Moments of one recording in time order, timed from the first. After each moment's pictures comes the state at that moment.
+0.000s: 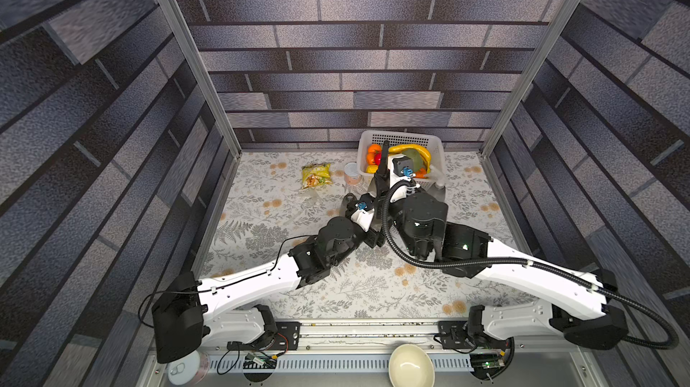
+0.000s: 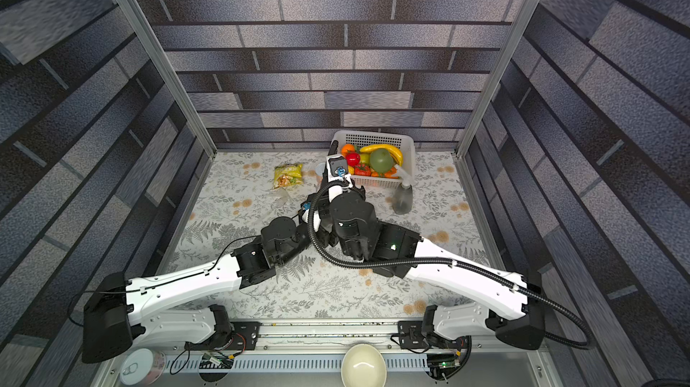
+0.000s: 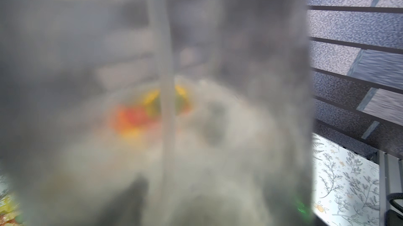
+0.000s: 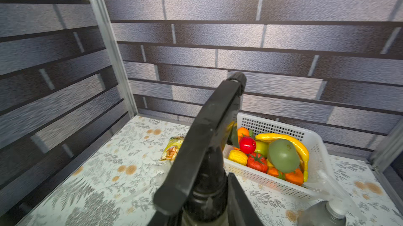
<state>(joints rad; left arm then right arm) -1.03 1.22 0.79 0.34 -0.27 -0.03 1.23 1.30 1.36 -0.17 0.98 0.09</state>
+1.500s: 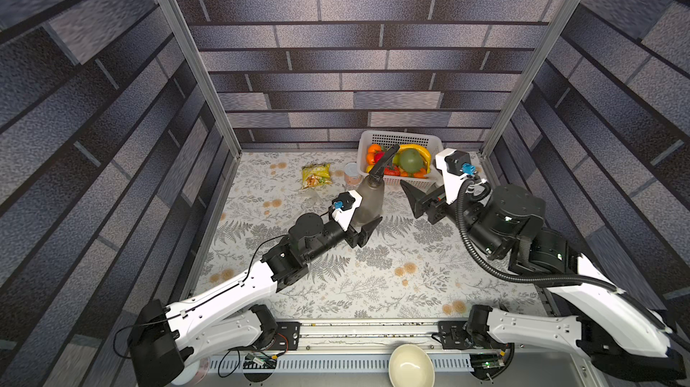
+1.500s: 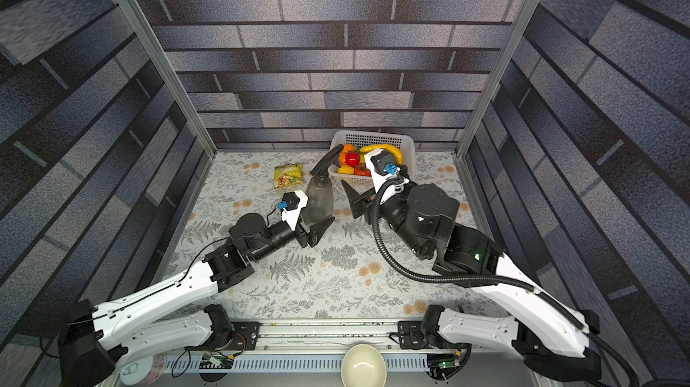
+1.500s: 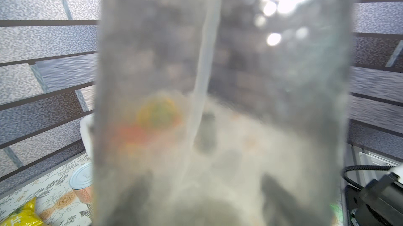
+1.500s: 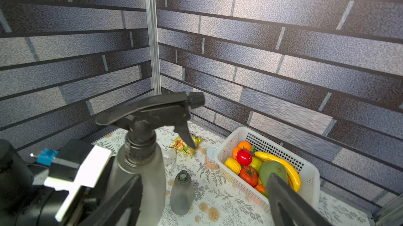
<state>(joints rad) -0.86 0.99 0.71 0.28 0.11 0.00 0.97 0.94 1.42 -0.54 0.34 -0.07</state>
